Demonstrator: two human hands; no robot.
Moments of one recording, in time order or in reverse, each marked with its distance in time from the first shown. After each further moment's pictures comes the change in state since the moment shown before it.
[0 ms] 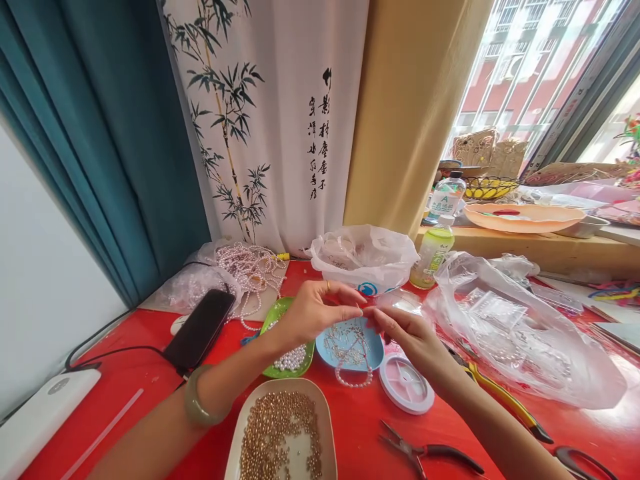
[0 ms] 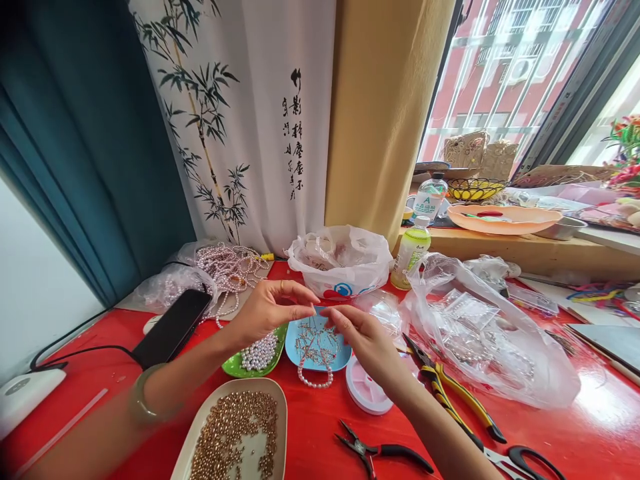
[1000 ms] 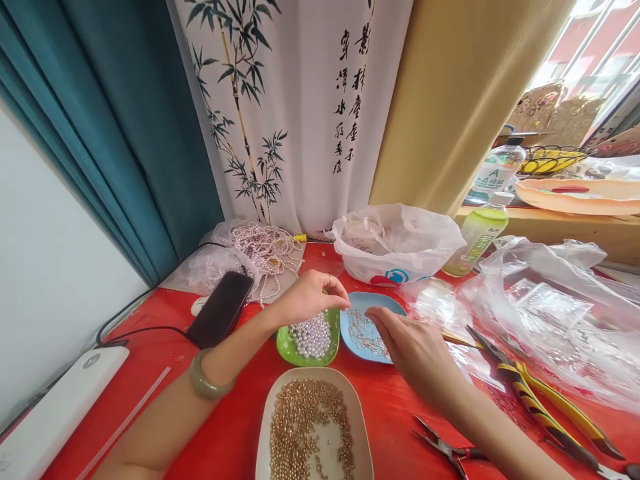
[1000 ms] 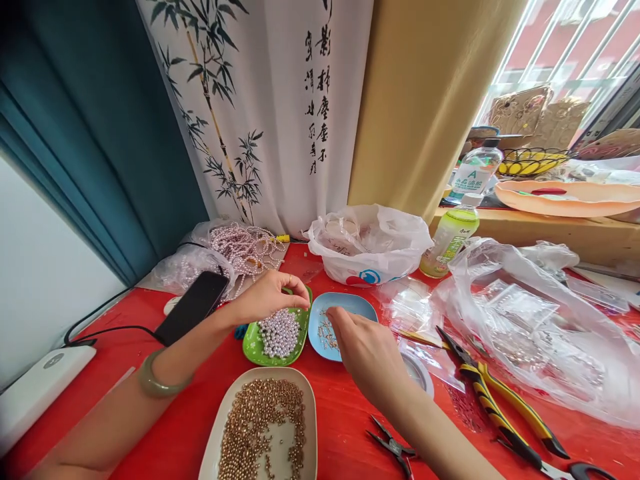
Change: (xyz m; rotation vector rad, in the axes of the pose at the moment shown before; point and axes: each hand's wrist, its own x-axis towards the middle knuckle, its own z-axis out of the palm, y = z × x) left_hand 0.002 -0.040 -0.066 0.466 -0.070 -0.166; right_hand 0.010 0.021 0.043 -0.998 -0.055 -0.353
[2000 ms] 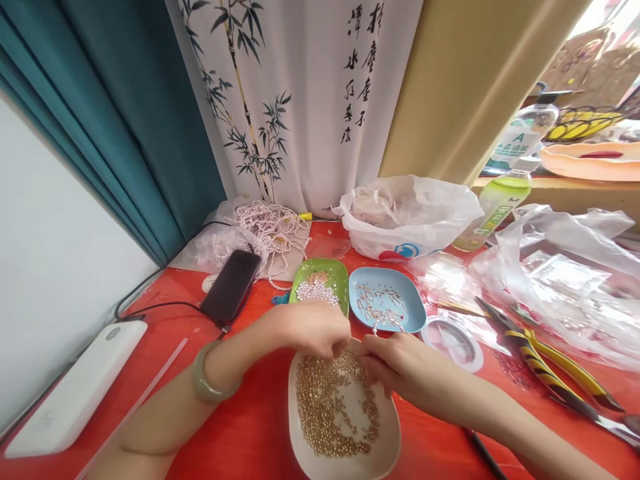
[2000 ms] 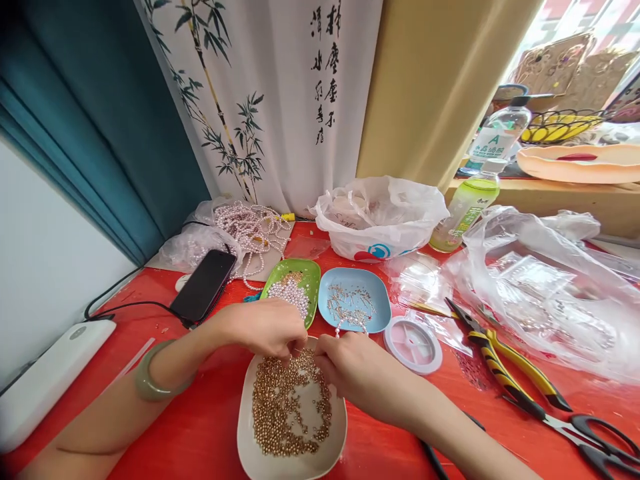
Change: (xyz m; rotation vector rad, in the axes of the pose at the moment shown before) left_hand -0.041 0.008 0.013 0.845 -0.761 0.333; right_hand -0.015 -0.042 -0.010 0.348 -0.563 -0.083
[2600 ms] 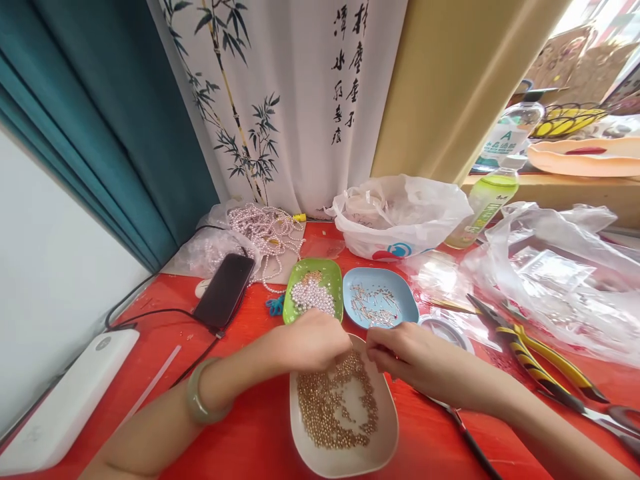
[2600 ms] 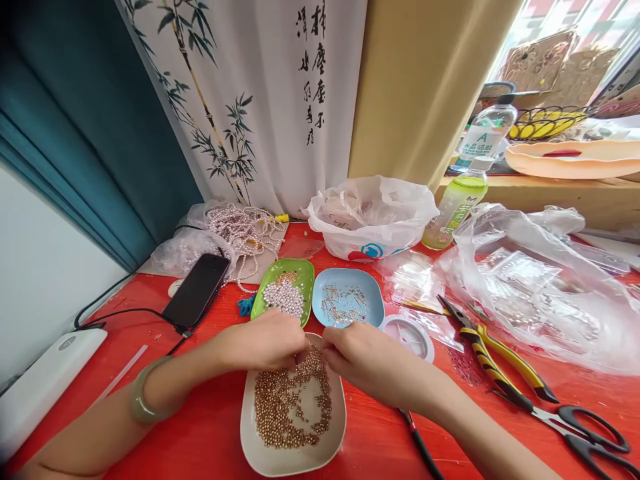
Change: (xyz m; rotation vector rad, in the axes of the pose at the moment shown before) left_hand 0.009 0.008 0.022 0.145 0.114 -0.077; right_hand -0.005 0.007 -0.019 -0.078 0.040 0.040
